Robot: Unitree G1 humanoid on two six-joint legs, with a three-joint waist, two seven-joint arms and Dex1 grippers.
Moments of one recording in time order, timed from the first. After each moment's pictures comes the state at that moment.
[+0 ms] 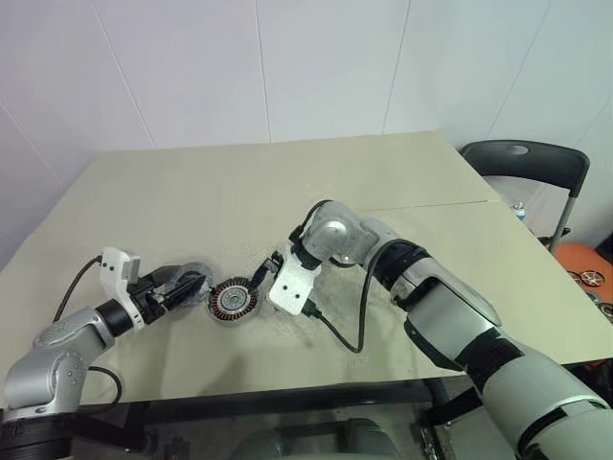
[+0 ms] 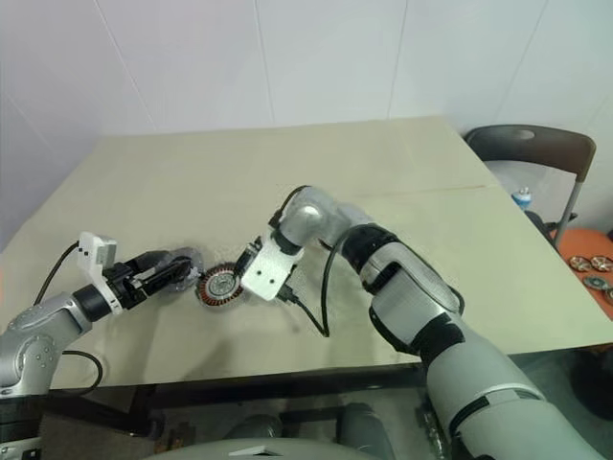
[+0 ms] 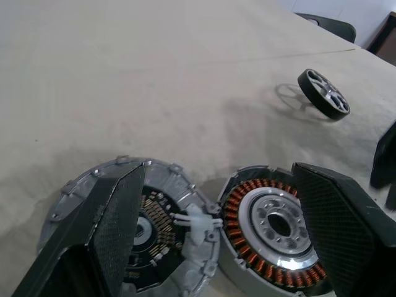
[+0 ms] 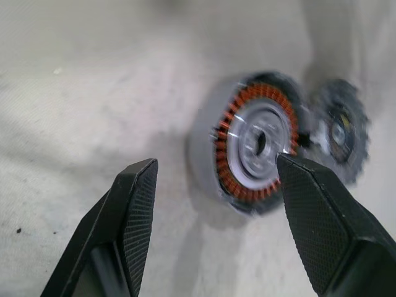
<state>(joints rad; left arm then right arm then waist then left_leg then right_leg) 0.00 0.61 0.34 -0.08 -0.62 0.56 -0.78 -1.18 -0.13 0.72 1.00 -0.39 -0.92 1.21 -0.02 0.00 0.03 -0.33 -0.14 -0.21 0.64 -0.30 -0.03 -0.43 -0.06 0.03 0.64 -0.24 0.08</state>
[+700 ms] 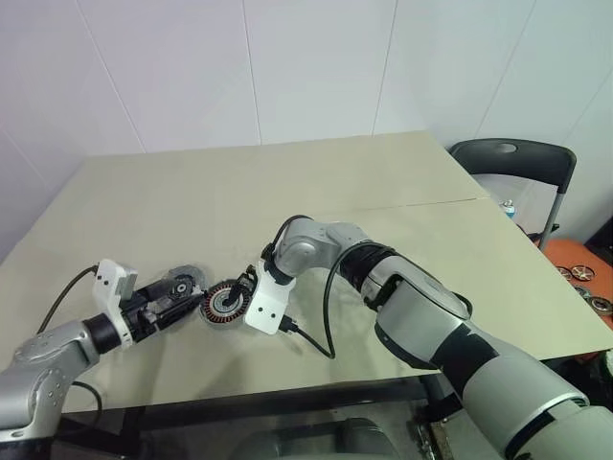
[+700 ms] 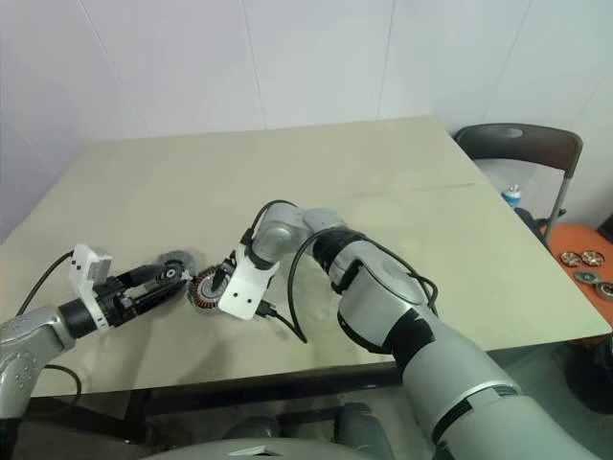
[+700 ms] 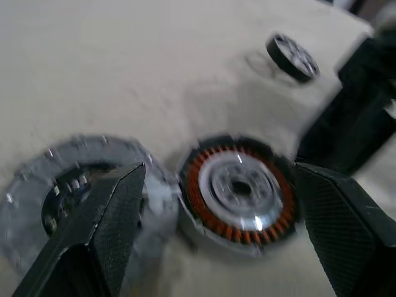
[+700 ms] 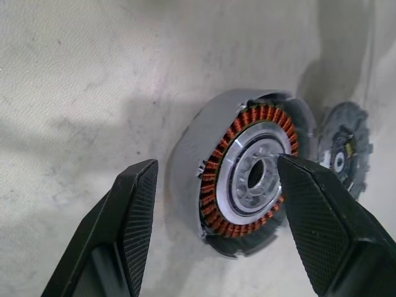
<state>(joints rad) 0.16 0.72 0.36 -0.21 -0.64 0.58 -0.86 -1.26 0.03 0.78 1.22 -0.62 -0.97 0.92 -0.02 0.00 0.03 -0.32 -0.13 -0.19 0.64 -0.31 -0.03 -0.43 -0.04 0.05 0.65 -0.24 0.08</state>
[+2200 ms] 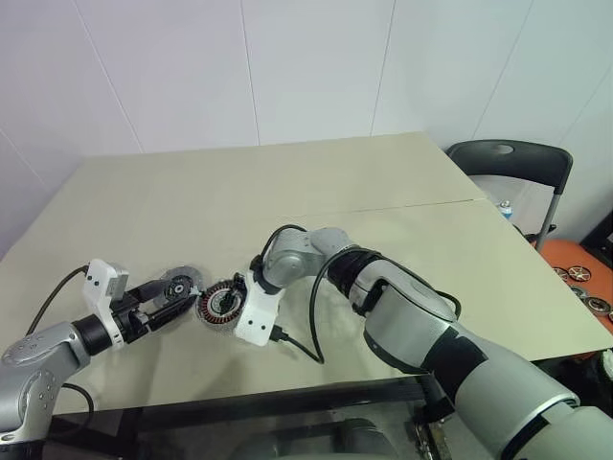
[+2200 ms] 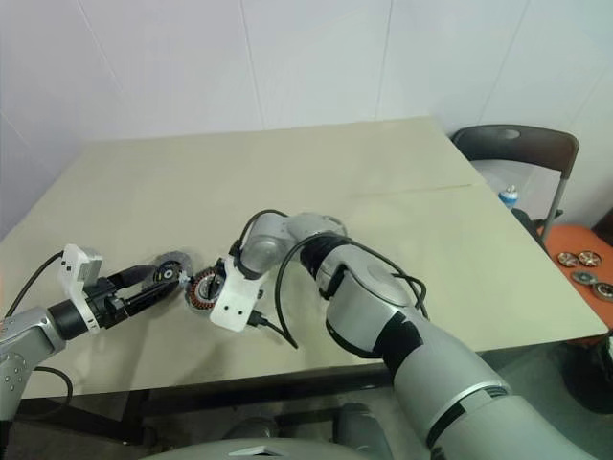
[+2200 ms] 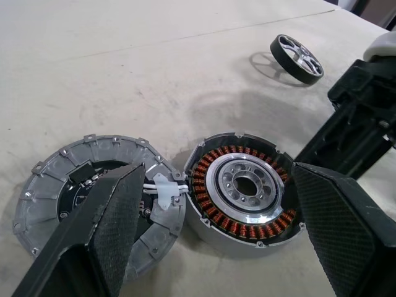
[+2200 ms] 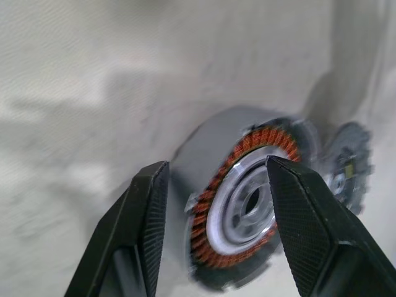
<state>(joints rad) 0.14 0.70 0.39 -0.19 -0.64 0.58 -0.84 -1.28 0.10 0.82 1.25 -0.75 -0.97 0.76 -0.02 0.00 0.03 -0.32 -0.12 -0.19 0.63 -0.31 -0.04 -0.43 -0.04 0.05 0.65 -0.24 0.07</state>
